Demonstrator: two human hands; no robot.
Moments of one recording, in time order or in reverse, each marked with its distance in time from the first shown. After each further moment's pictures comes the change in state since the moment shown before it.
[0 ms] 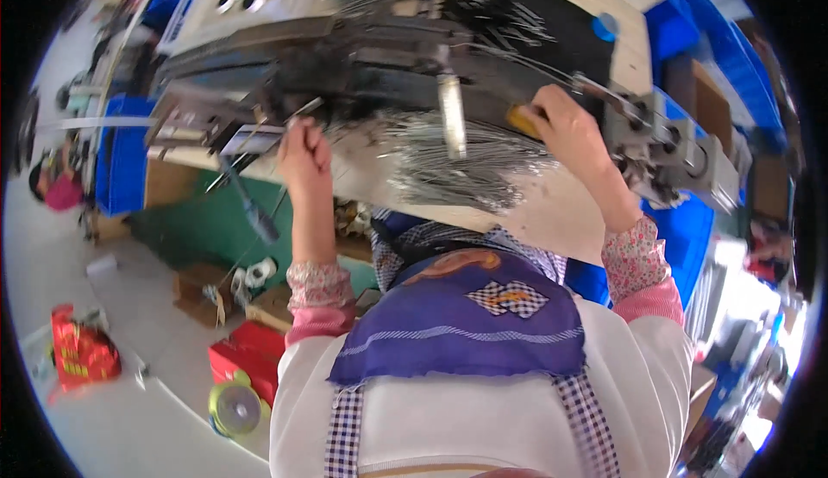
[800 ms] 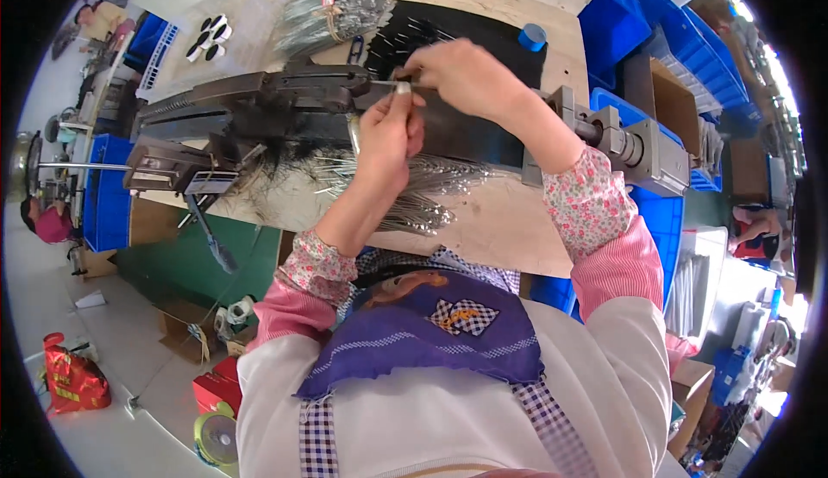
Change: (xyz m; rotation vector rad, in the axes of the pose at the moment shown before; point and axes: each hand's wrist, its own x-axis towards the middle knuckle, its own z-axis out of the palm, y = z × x) left_hand -0.077 -0.052 0.197 0.121 -0.508 -0.235; right_hand 0.083 -0.008 -0.046 0.076 -0.084 -0.244
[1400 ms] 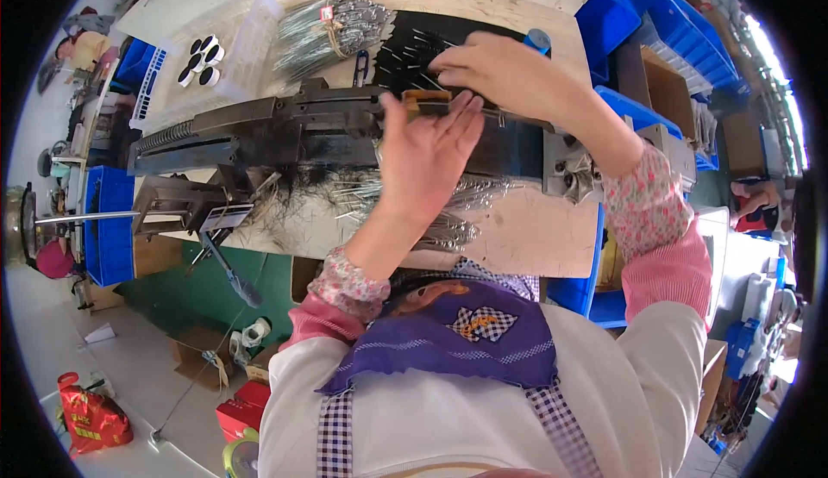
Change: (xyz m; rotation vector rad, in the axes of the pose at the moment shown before) left_hand 0.002 0.016 0.009 -0.795 -0.231 -0.218; right_hand 0.011 -0.006 -0.041 -0.099 -0.169 -0.045
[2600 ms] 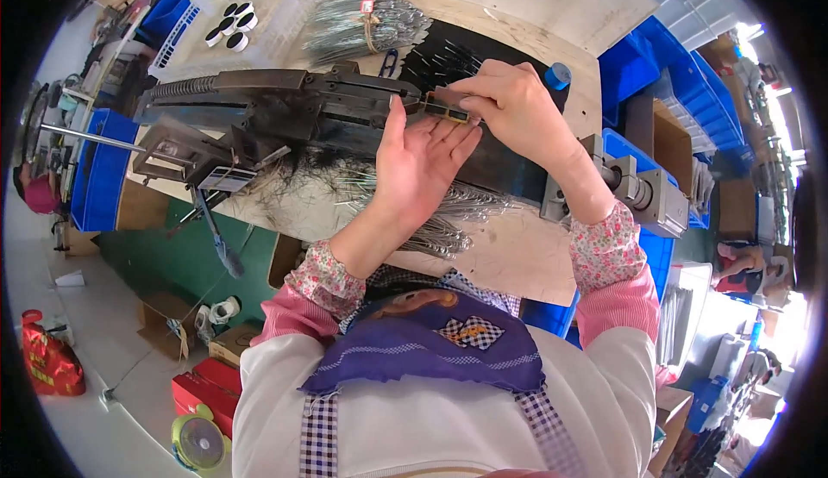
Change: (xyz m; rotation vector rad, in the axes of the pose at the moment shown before) left_hand -0.015 0.015 -0.004 0.192 -0.012 0.094; right_hand -0.003 -0.023 0.021 0.063 0.336 0.005
